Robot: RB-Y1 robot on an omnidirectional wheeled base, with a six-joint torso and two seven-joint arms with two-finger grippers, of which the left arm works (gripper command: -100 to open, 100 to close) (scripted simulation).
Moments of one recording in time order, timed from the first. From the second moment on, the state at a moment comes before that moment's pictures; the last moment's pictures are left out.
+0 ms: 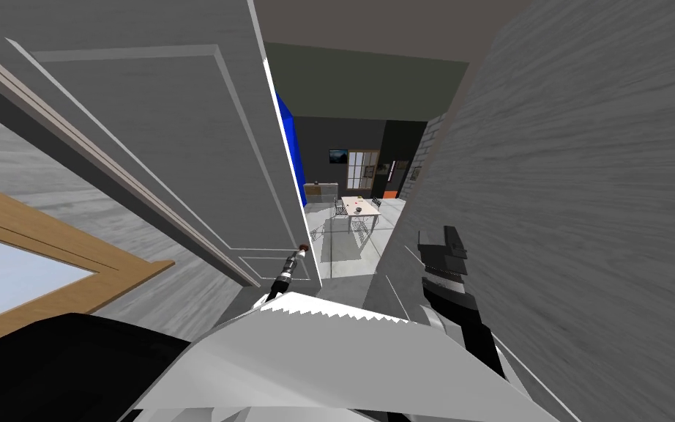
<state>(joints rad) 0.05 0.32 0.05 -0.70 0.15 -0.92 0.12</state>
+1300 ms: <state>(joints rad) -0.01 0.32 -0.01 -0.61 0.28 -0.91 0.46</state>
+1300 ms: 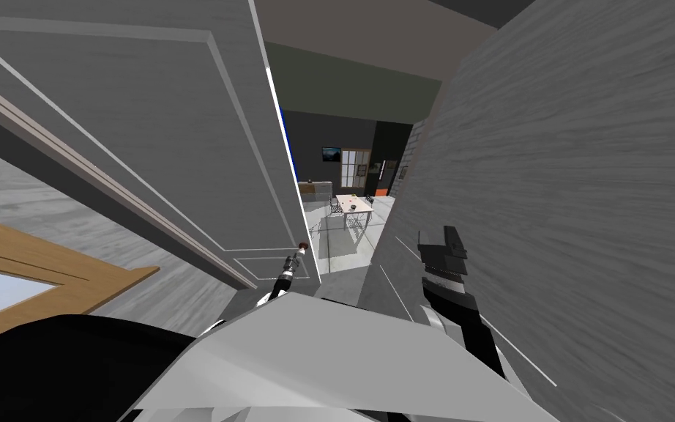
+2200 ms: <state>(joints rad) -0.03 0.29 -0.03 -0.63 0.38 -0.89 0.66</state>
